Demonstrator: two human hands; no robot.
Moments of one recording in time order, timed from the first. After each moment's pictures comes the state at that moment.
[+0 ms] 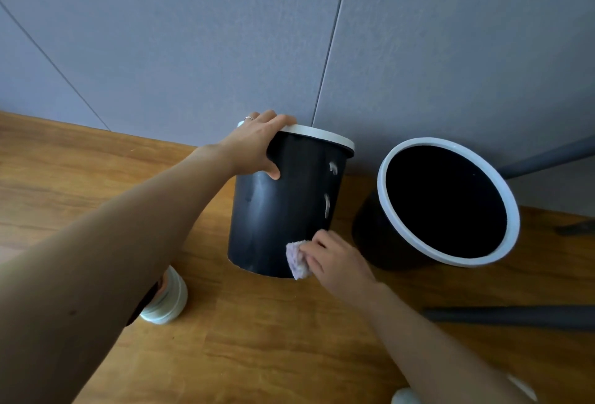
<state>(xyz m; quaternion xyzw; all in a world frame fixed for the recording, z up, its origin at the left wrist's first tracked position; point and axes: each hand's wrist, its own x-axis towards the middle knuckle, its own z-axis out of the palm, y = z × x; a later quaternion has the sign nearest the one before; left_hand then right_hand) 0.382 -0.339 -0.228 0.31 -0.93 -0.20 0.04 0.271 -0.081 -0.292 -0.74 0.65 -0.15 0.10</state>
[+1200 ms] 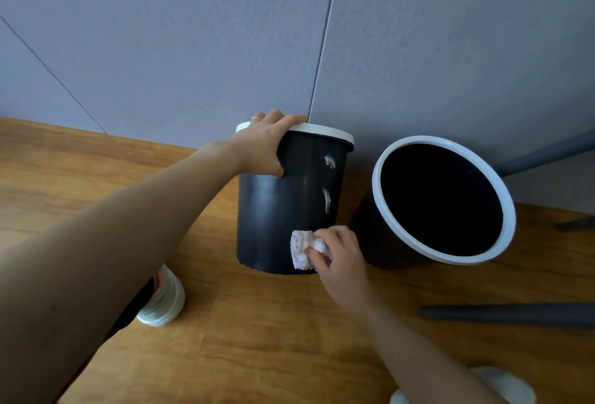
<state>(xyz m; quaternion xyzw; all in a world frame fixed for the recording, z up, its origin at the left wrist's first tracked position) 0.362 -0.329 -0.223 0.32 -0.92 -0.21 0.01 0.271 -0.075 -0.324 -0.54 0.77 -0.31 0.13</state>
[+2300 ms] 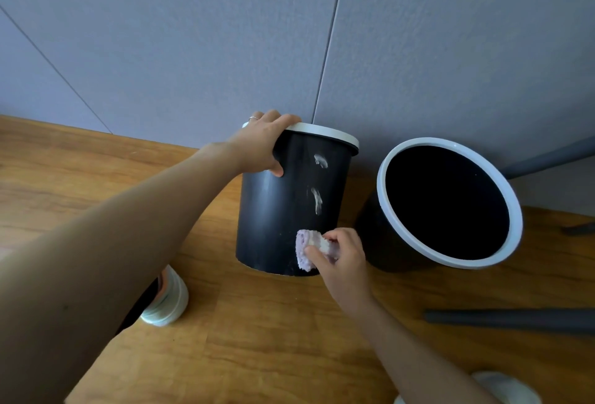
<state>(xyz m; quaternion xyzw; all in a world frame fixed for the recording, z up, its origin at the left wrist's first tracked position) 0.368 -0.332 -0.218 0.34 -0.92 -0.21 0.01 0.279 -0.078 -0.323 -0.40 0.78 -0.41 0.23</state>
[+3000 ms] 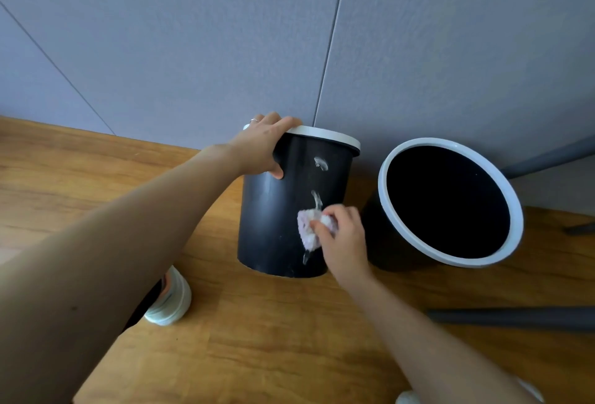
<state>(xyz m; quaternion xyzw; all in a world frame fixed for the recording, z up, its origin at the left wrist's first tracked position) 0.371 -0.331 -0.217 0.33 -0.92 -0.21 0.00 0.273 -0.111 -0.300 -0.41 0.80 -0.39 0.20</state>
